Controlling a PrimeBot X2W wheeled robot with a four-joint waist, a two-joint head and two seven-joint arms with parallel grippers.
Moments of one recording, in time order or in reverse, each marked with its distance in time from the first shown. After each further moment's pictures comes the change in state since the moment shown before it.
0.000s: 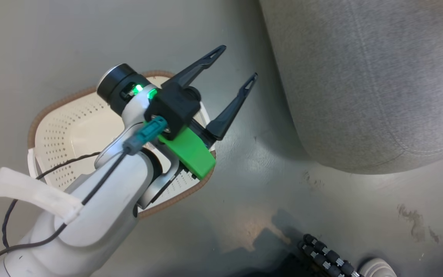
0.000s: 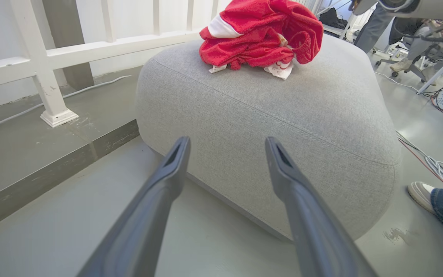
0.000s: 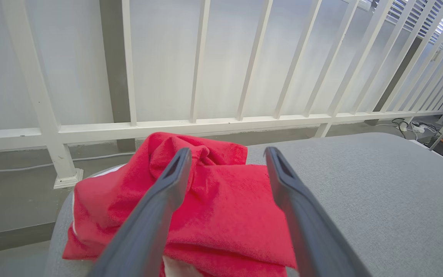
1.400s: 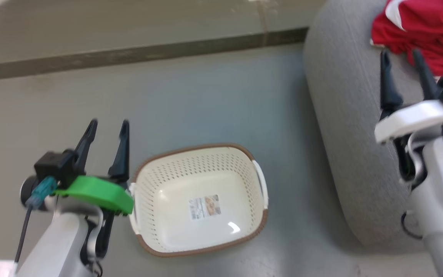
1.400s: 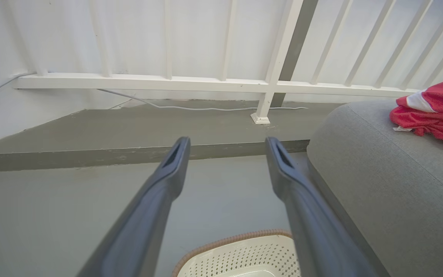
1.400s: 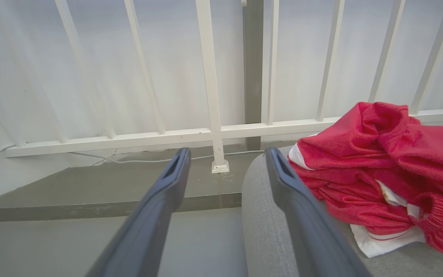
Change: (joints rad) left arm 0.417 0.014 0.356 0.225 -0.174 0.141 -0.237; right arm 0.552 0.218 0.074 -0.278 -0.061 0.023 -0.003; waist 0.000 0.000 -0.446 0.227
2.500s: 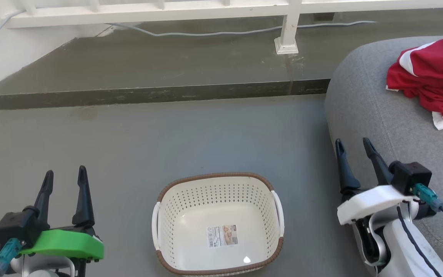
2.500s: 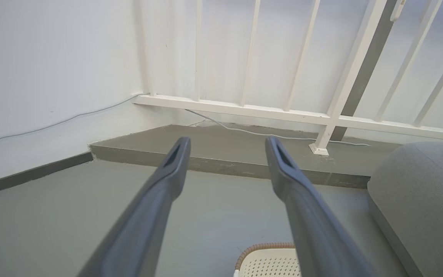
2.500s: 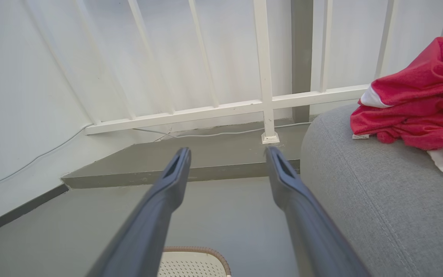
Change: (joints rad) left arm 0.328 -0.030 0.271 -0.161 0.110 0.022 0.000; right arm 0.361 0.125 0.065 -0.160 0.006 -0.035 0.000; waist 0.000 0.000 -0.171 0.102
